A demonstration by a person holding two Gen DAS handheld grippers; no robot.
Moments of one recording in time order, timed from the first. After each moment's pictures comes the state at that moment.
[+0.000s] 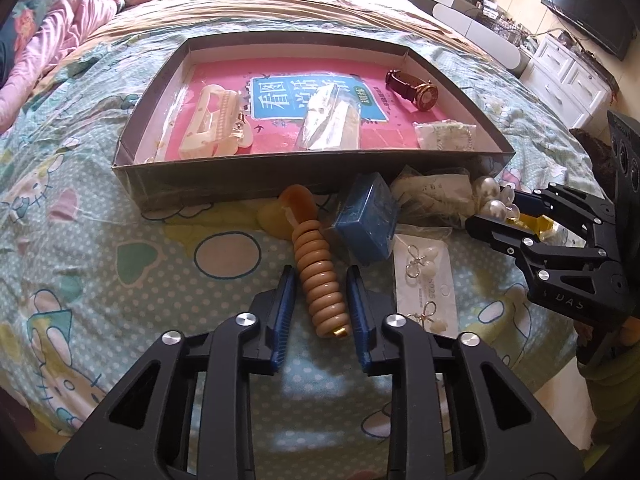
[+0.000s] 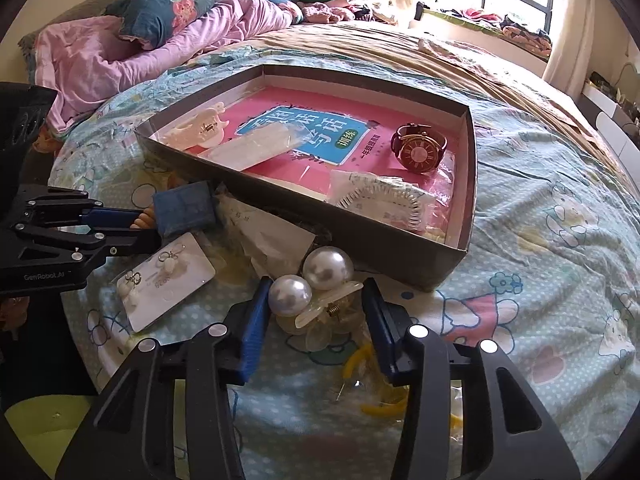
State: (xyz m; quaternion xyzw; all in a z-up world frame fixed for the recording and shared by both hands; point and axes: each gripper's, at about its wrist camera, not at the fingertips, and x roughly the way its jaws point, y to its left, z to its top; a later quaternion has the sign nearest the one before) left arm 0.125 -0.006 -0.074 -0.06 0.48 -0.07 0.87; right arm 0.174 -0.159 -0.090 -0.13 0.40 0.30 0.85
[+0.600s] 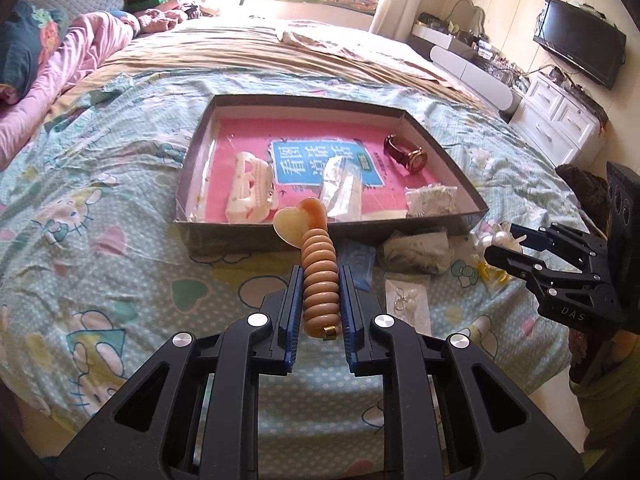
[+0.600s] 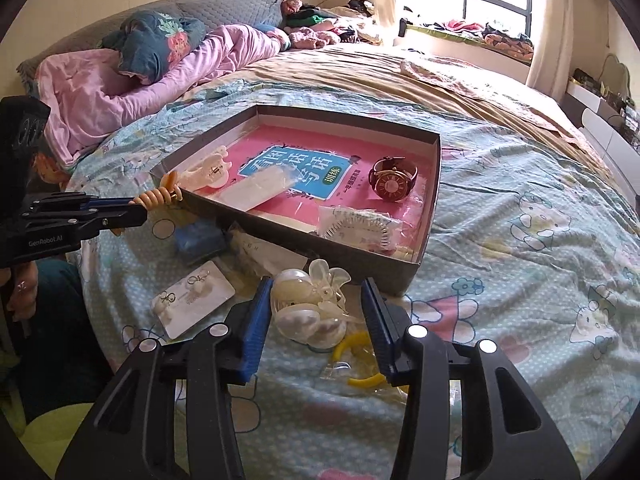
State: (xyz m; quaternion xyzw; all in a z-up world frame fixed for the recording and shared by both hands) left arm 0.108 0.013 -0.027 -0.08 0.41 -0.06 0.91; right arm 0.156 -0.181 -0.051 -0.10 0.38 0.30 0.87
